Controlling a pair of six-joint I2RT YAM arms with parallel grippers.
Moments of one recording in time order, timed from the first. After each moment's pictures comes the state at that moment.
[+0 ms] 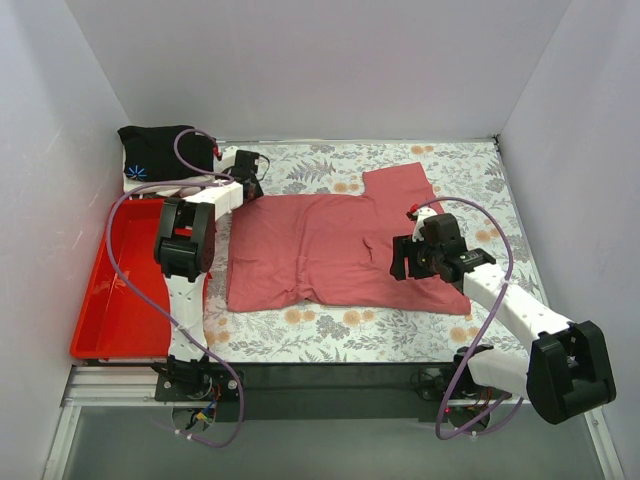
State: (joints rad) left arm -0.22 2.20 1.56 -0.21 -0.46 -0.53; right arm 0.38 1.16 0.68 -0.37 -0.13 0.19
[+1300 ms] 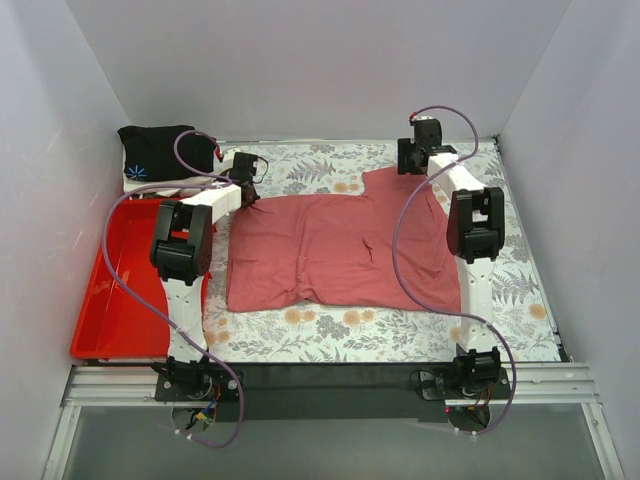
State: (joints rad) left arm -0.22 2.15 1.50 -0.21 -0.41 -0.48; right arm 0.15 2.39 2.01 -0.38 0.12 0.05
